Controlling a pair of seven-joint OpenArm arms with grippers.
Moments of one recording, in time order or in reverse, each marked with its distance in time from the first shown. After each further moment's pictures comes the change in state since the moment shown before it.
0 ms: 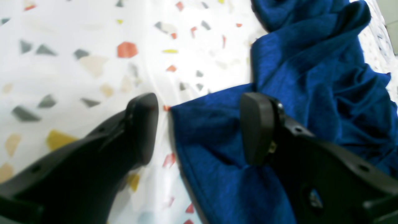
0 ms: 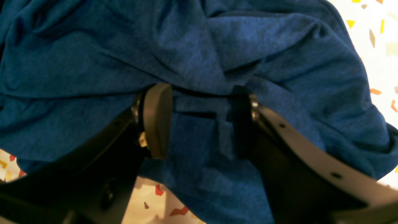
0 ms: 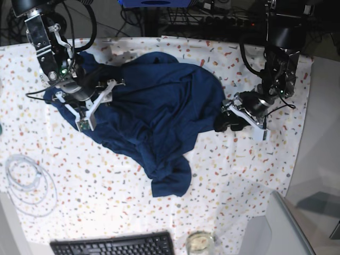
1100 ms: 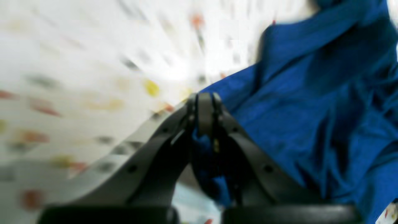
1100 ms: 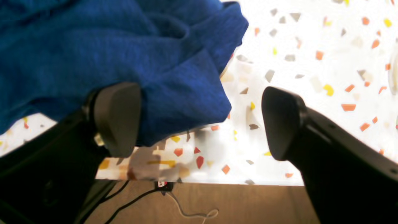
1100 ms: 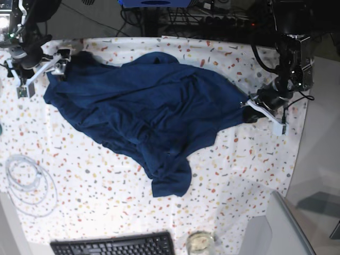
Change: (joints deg) left arm 7.2 -0.5 -14.0 16.9 1.7 4.2 15.1; right arm -18.0 -2.7 30.9 6.8 0.0 15.7 4.0
